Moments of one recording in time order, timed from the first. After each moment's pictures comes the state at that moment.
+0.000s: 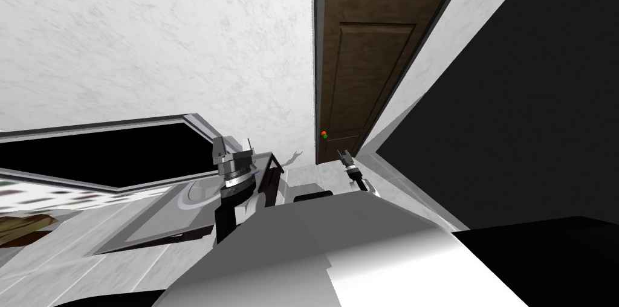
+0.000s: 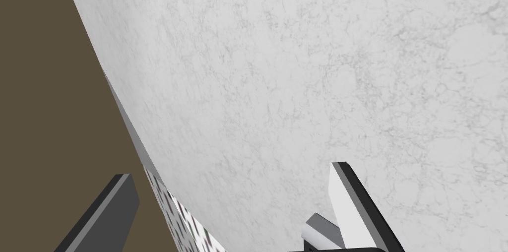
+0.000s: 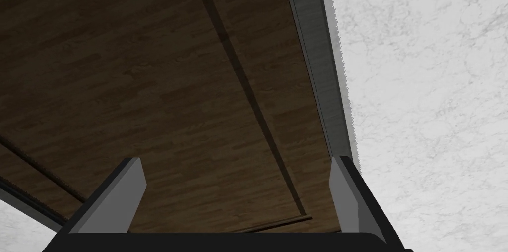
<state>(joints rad) 0.13 -0.12 -0.21 -1.15 0.35 -0.81 0.79</state>
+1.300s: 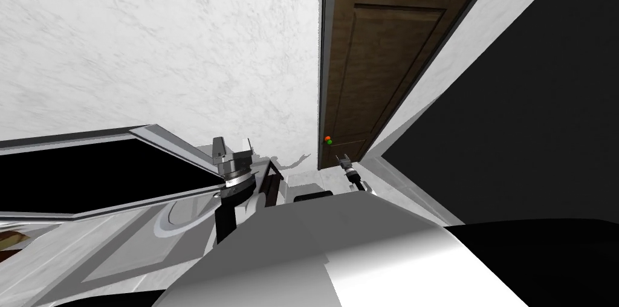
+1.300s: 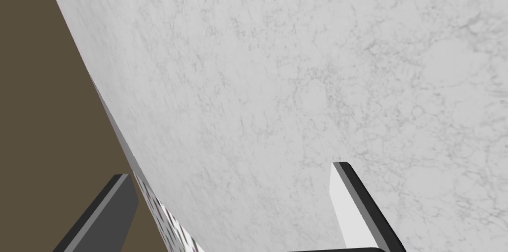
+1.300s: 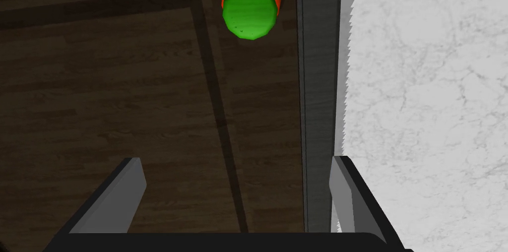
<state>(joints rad) 0.03 -0.12 -0.28 -0.87 0.44 -0.86 1.02</state>
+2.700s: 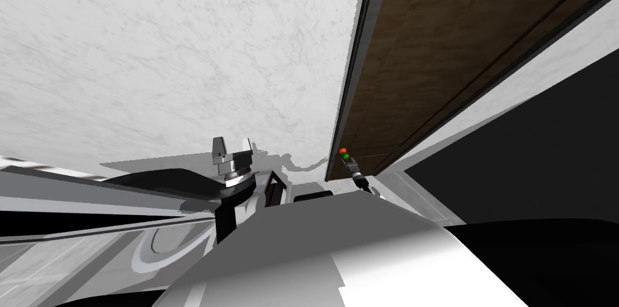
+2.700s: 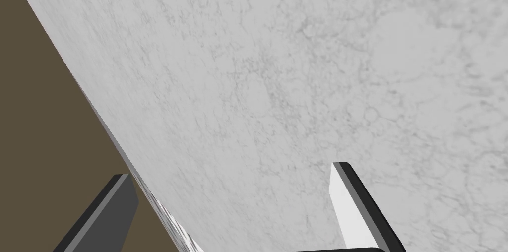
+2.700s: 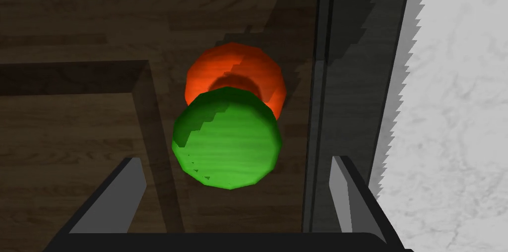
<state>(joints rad) 0.03 -0.18 -0.36 -0.73 0.43 -0.92 1.10</state>
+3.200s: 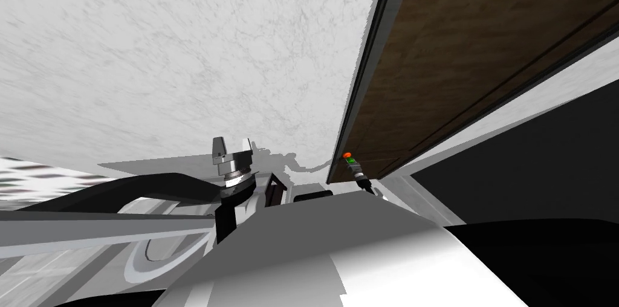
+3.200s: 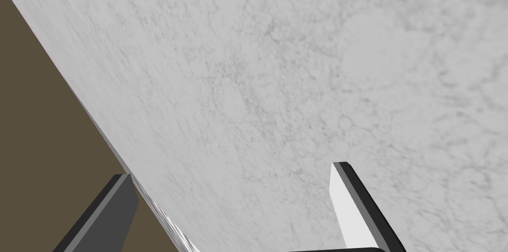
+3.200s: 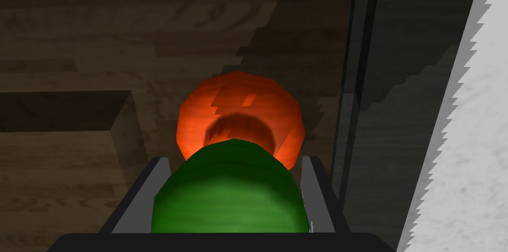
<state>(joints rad) 0.03 -0.21 -0.38 -0.71 0.42 -0.93 1.09</state>
